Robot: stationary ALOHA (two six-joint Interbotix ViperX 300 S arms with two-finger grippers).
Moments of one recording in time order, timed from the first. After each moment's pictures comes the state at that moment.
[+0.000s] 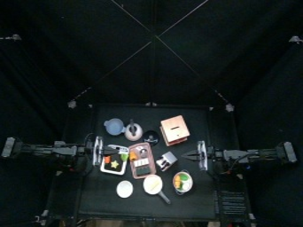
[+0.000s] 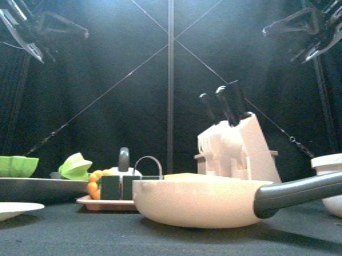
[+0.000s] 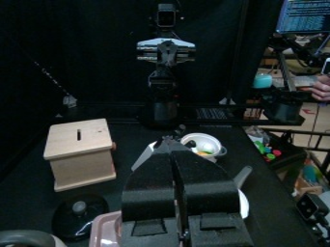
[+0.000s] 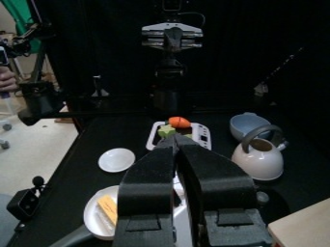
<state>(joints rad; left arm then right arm) 0.00 -0.96 1.19 0.00 -0.29 0.00 0.00 -0.97 1.19 0.00 -0.29 0.00</state>
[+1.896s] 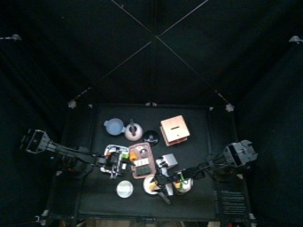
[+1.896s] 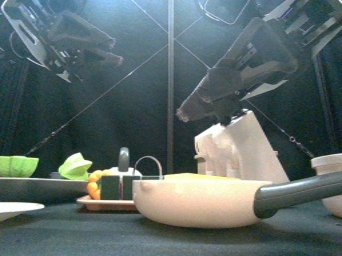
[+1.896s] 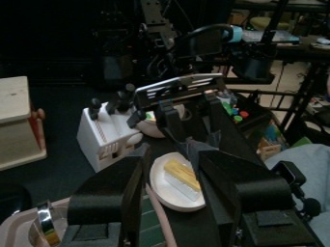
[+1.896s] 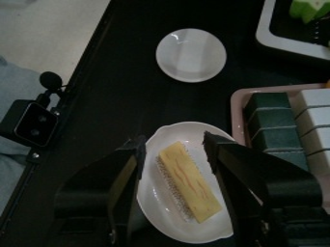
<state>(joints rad) -0.20 -0.39 1.10 -0.07 -0.64 -0.01 0.28 0.07 0.70 0.04 -0.24 0.02</state>
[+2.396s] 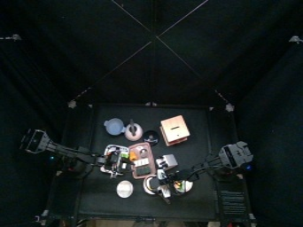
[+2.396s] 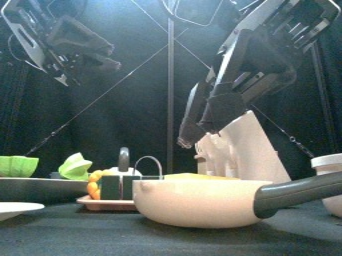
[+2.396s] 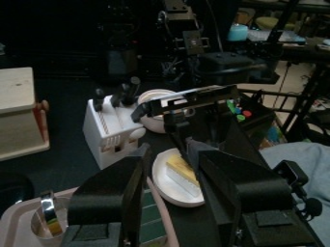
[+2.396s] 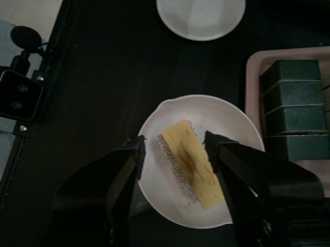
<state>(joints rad) -0.19 -0.39 1.12 -0.11 -0.64 0.00 0.28 0.14 0.52 0.03 0.14 0.02</state>
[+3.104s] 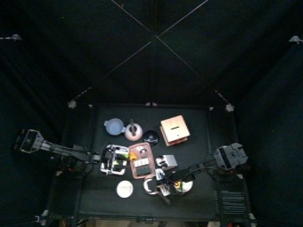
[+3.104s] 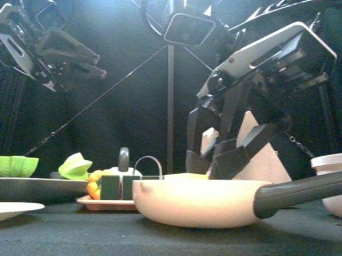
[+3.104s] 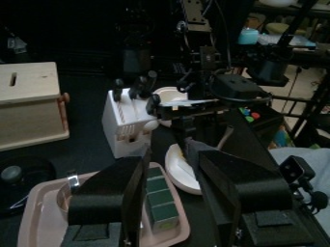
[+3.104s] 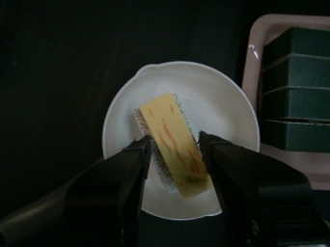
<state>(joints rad) -0.14 -0.50 1.21 -0.12 -0.64 0.00 0.26 0.21 0.48 -0.09 0.28 0.02</state>
